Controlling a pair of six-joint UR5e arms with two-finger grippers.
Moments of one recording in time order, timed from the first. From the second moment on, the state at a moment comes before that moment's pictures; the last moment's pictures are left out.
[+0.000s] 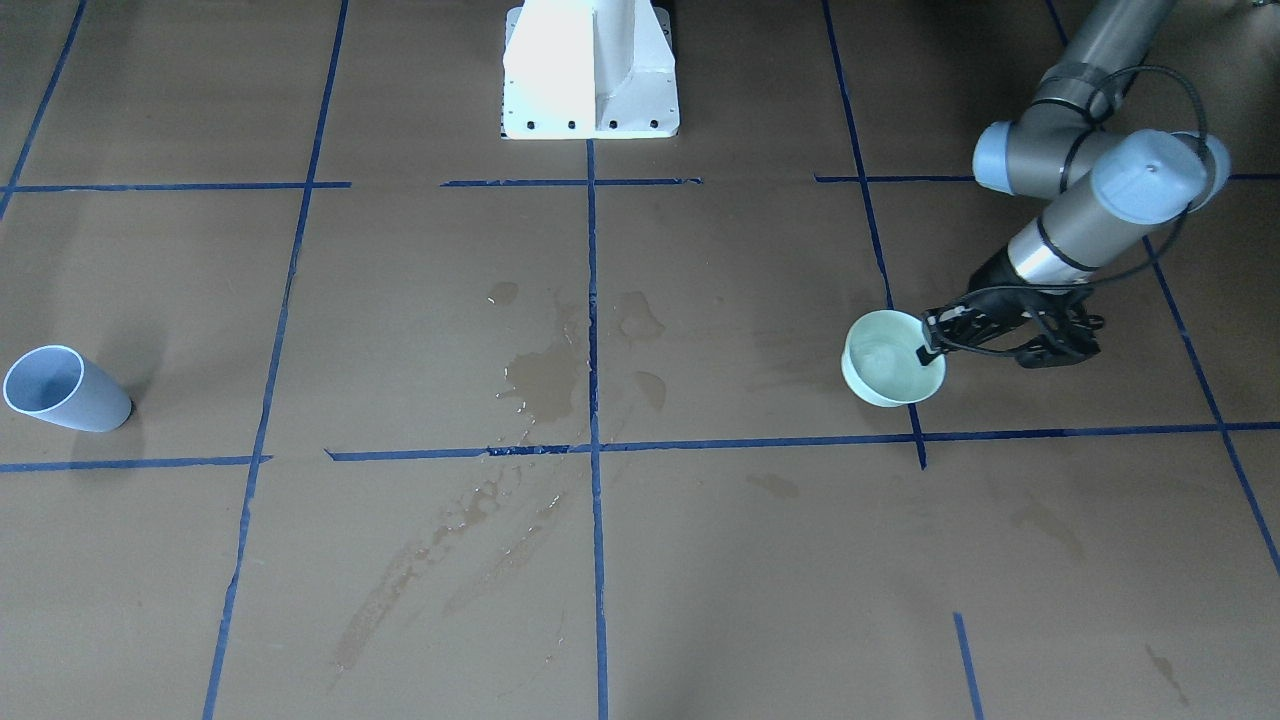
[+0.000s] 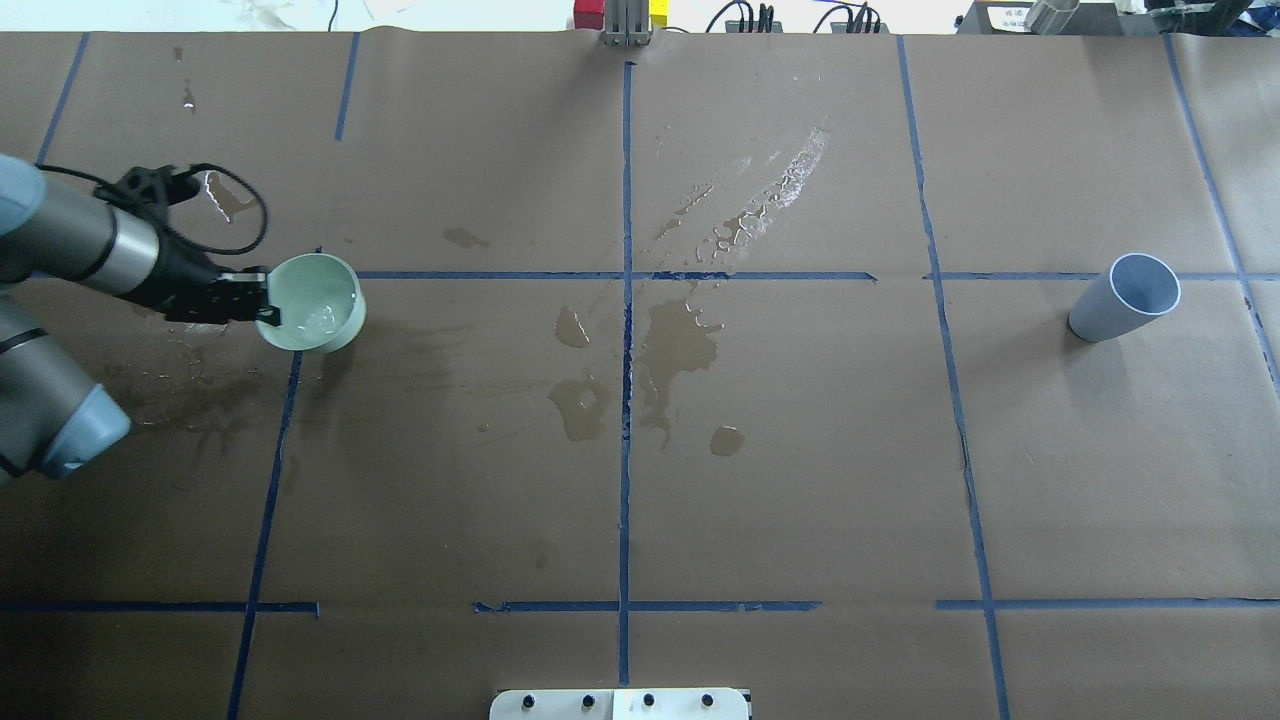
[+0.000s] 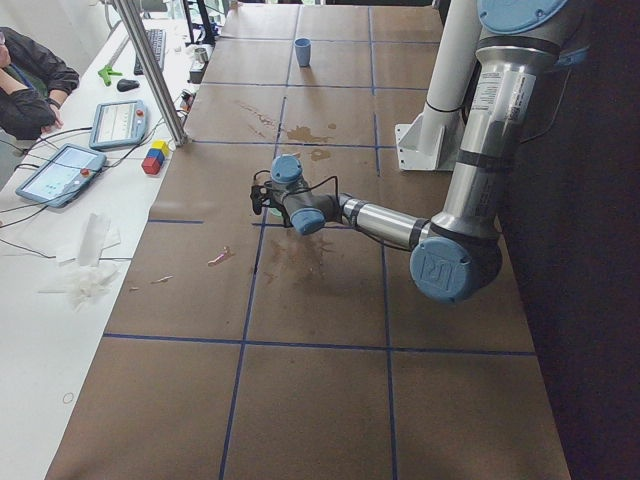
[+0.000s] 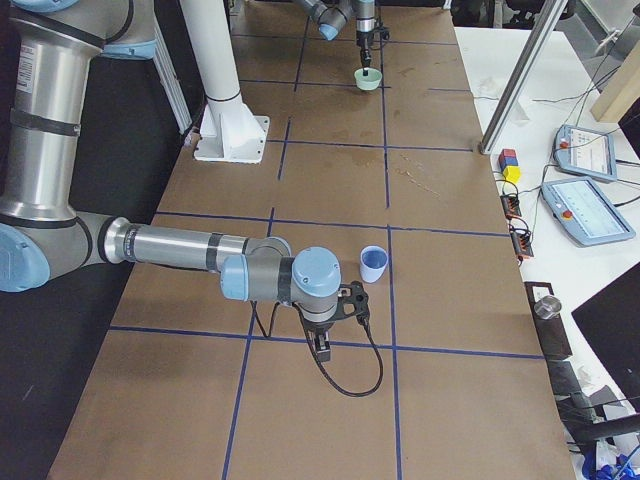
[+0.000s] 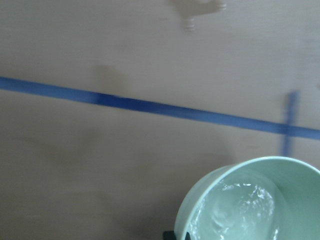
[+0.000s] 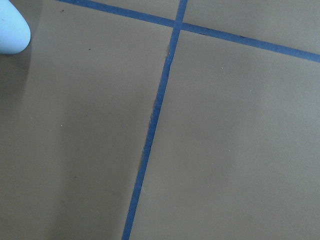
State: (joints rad) left arm -0.86 -1.83 -1.57 -2.25 -2.19 -1.27; right arm 1.58 -1.81 1.74 -1.49 2.35 -0.23
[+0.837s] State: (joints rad) left arm -0.55 -2.21 -1.57 -1.89 -1.93 -1.53; right arm 1.58 -1.82 1.74 -1.49 2.35 -0.23
